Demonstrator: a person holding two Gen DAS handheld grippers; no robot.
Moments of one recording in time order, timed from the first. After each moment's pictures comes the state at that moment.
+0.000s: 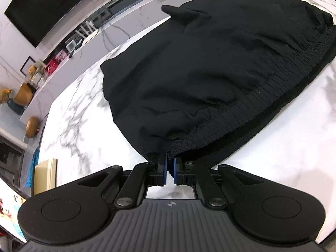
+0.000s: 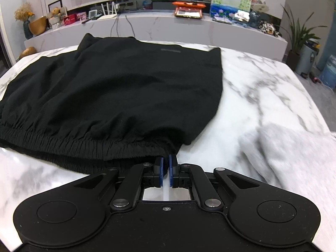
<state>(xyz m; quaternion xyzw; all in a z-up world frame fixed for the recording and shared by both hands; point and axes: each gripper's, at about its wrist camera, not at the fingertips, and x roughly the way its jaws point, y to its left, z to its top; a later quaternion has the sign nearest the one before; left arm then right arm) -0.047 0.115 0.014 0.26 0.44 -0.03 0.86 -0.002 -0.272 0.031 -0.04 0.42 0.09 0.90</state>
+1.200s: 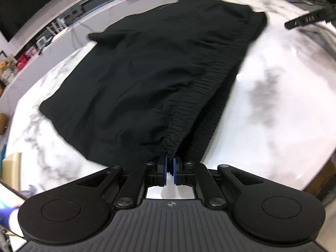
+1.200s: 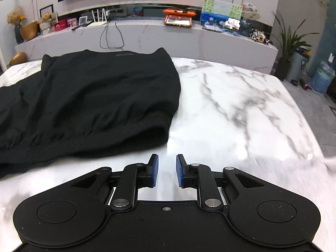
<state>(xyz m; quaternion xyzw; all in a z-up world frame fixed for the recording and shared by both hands) -0.115 0.038 0.030 0.20 0.46 -0.14 0.85 0.022 -0.327 0.029 -0.04 0.41 0.06 0.91</state>
